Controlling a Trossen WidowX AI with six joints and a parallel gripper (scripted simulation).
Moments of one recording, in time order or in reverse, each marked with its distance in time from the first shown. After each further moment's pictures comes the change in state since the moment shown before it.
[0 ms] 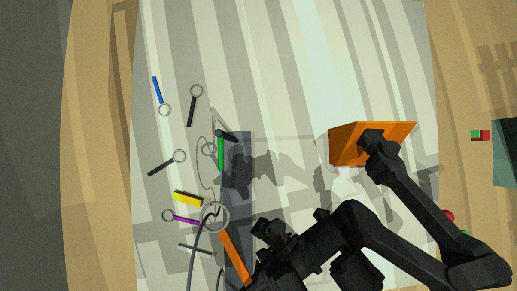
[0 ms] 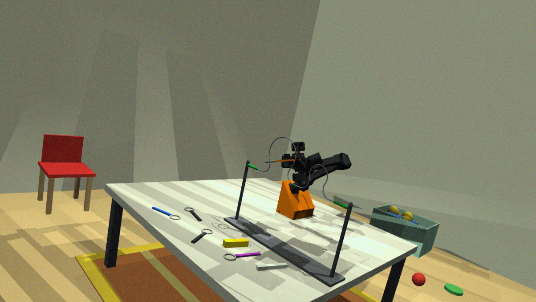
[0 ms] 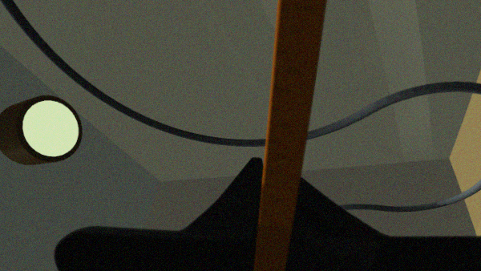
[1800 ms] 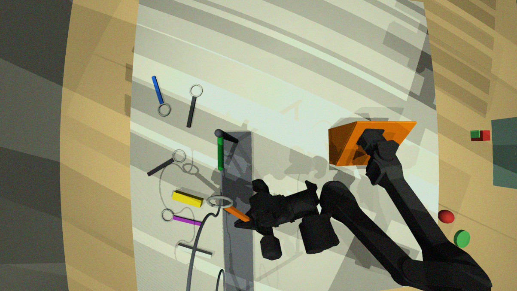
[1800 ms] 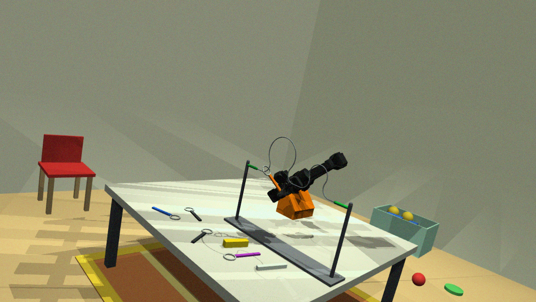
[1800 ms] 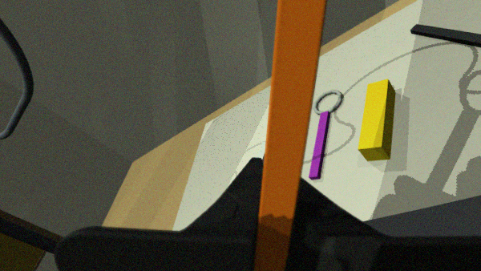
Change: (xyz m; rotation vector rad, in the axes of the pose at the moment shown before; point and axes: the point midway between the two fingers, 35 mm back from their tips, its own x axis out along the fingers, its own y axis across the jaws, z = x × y) arm -0.057 -0.146 0.092 -1.087 0.060 -0.535
